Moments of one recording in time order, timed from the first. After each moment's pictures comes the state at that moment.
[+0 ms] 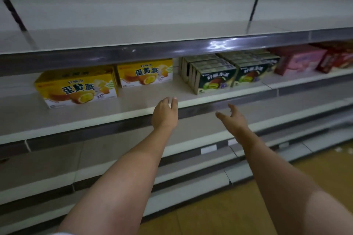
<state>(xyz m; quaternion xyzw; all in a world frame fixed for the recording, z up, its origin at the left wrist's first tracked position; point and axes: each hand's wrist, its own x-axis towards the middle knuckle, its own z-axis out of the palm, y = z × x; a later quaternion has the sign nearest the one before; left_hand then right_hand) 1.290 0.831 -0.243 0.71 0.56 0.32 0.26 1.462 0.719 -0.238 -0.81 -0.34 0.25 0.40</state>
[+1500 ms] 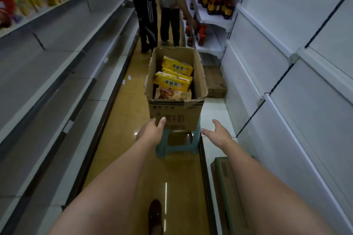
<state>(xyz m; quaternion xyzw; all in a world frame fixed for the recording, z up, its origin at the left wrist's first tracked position) 1.787 0.254 -0.368 0.90 0.08 -0.15 0.39 1.740 0.038 -0.336 -0.87 0.23 0.12 0.43</state>
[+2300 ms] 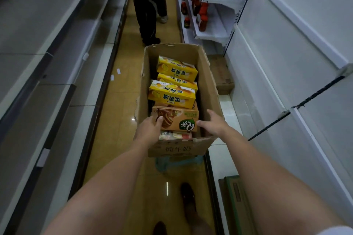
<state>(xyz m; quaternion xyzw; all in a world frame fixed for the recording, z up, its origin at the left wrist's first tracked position) 2.061 0.237 -0.425 0.92 0.06 -0.18 0.33 2.025 0.023 -0.363 -0.86 0.24 0.19 0.41</state>
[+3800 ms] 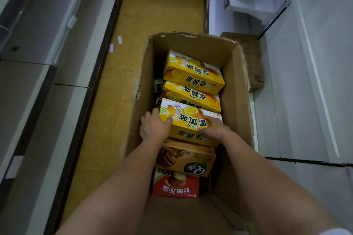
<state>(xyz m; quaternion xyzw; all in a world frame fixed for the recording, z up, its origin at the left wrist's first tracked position) 2.293 0.181 -0.510 0.93 0.17 -0.23 0.24 2.294 -0.016 -0.519 -0.86 0.19 0.41 0.22</state>
